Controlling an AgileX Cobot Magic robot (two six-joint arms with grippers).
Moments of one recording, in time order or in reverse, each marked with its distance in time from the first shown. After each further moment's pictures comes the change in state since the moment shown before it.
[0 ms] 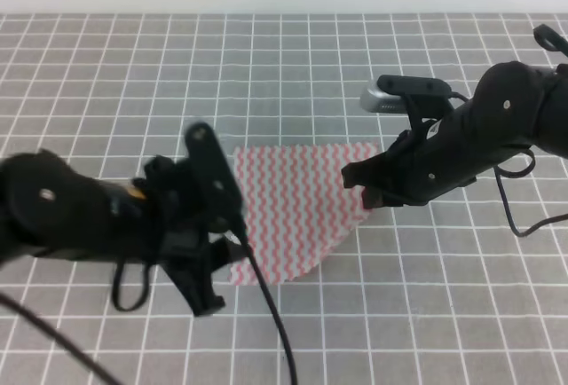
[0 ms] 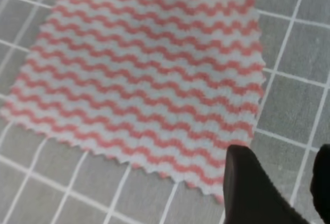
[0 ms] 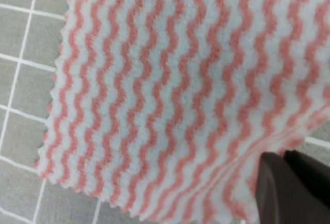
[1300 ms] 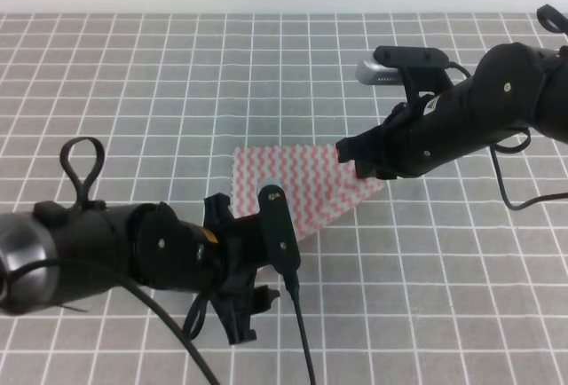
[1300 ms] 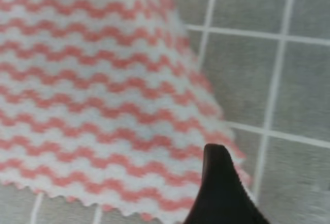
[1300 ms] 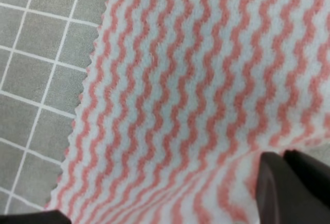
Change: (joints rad) left arm -0.141 0.244 -0.005 0.136 -0.236 -0.009; right arm 0.000 0.002 -0.057 -0.021 -0.045 -0.028
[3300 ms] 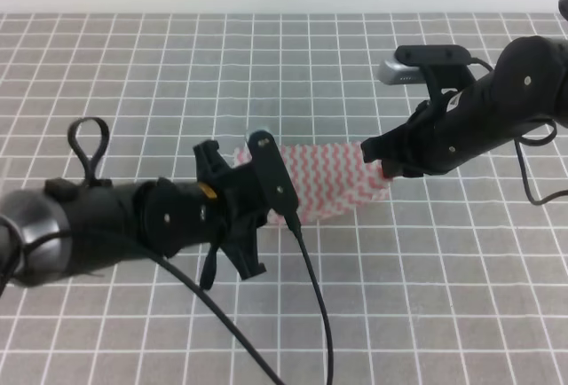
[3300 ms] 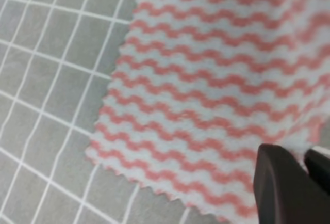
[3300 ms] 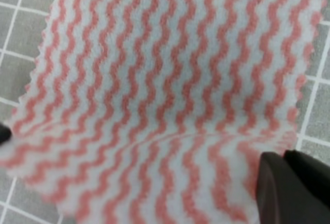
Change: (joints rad) left arm 0.041 0.067 -0.061 0.000 -0.221 -0.026; right arm -0.050 -0.004 0.000 -0.065 0.042 0.001
